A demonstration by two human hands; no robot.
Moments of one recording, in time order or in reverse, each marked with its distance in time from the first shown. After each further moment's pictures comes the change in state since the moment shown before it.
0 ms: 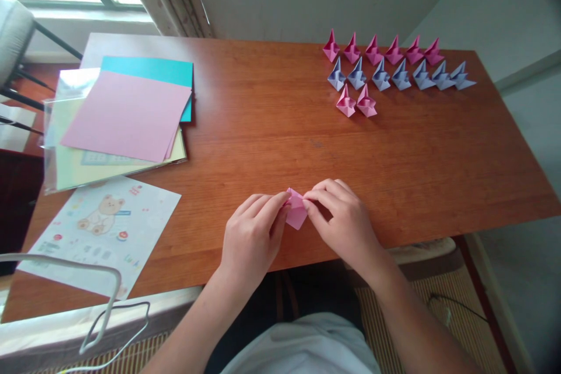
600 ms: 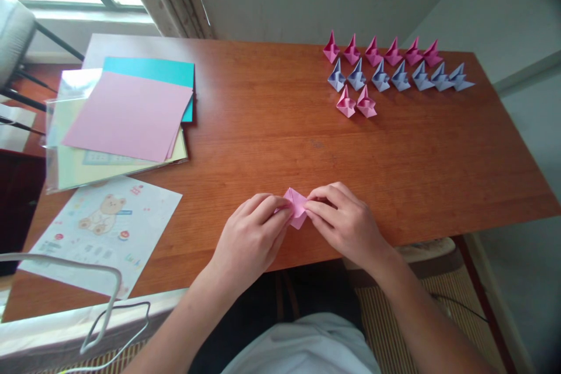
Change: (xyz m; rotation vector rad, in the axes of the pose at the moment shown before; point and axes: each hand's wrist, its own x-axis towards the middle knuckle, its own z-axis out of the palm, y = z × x) left_hand 0.000 -0.011 -0.013 -0.004 -0.202 0.221; right_hand -0.008 0.012 -0.009 -0.066 -0.059 -0.238
